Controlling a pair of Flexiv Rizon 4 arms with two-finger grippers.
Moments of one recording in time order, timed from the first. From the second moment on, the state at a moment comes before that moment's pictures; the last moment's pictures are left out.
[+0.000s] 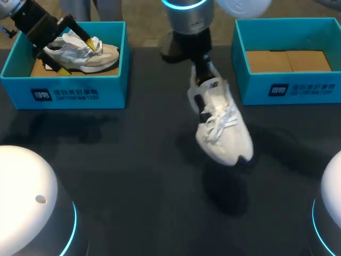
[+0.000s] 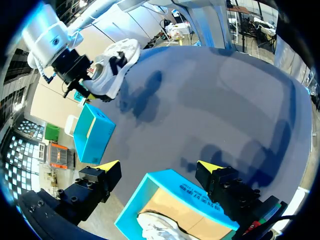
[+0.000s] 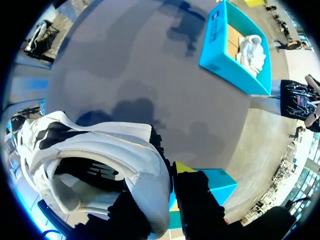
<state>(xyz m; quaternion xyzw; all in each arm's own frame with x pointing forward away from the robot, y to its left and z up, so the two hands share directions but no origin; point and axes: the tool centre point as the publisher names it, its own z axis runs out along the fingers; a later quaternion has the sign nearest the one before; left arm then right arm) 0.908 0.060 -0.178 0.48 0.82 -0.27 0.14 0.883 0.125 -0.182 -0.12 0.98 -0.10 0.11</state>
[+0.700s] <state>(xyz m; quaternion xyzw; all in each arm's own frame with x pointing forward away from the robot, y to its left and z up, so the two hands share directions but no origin) 0.908 0.060 -0.178 0.48 0.82 -0.27 0.14 0.922 0.058 -0.151 -0.08 0.98 -0.10 0.13</state>
